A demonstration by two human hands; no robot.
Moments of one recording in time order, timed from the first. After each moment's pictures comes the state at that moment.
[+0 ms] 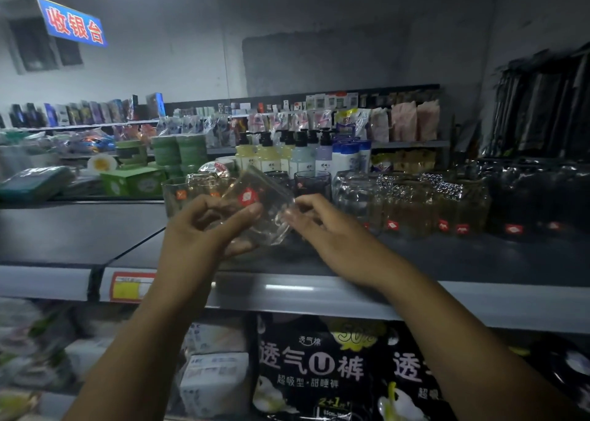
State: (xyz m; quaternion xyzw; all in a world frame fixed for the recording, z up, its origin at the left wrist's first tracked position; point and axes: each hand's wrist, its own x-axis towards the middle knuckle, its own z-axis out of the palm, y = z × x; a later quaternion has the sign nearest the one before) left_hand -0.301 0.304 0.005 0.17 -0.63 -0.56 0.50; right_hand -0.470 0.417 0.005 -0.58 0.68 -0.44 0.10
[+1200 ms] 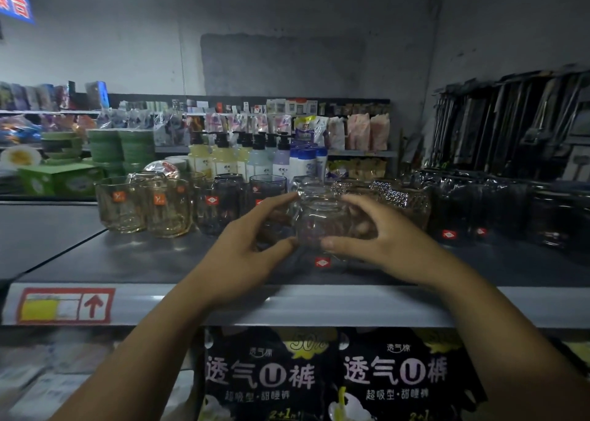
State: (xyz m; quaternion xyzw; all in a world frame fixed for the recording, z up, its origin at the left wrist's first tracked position) left_hand -0.378 0.320 -0.006 0.03 -0.88 -0.33 0.34; right_hand -0.536 0.503 0.015 -0.49 0.77 -0.41 0.04
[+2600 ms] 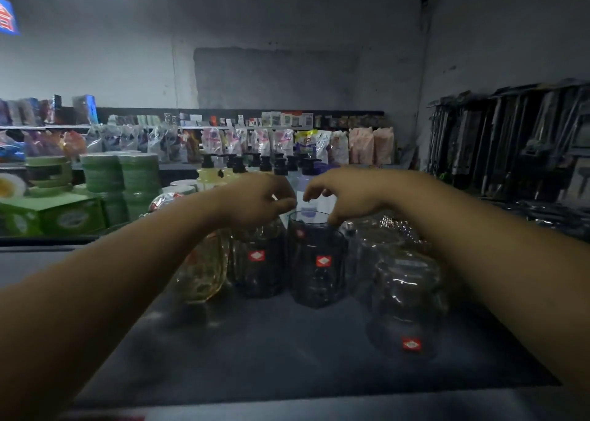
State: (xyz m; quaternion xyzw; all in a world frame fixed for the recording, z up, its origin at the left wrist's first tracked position) left_hand -0.448 0.152 0.105 0.06 -0.98 -0.06 0.17; right_hand -0.578 0.306 0.128 -0.56 0.83 -0.03 -0.03
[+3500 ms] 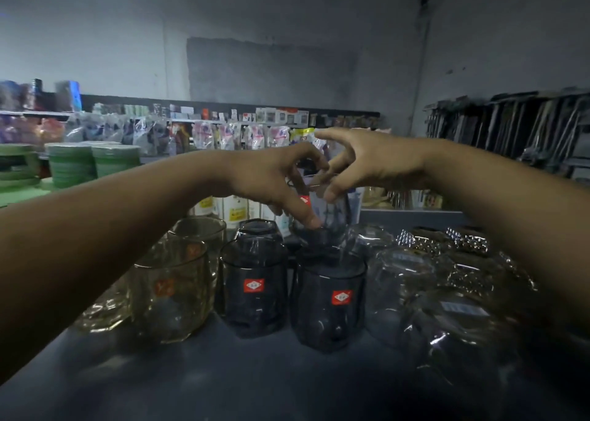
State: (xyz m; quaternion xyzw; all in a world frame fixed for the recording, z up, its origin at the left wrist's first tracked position) left_hand -0.491 0.124 0.140 -0.02 -0.96 -0.26 0.07; right_hand -0.615 0.294 0.160 -0.55 0.74 -0.34 0.19
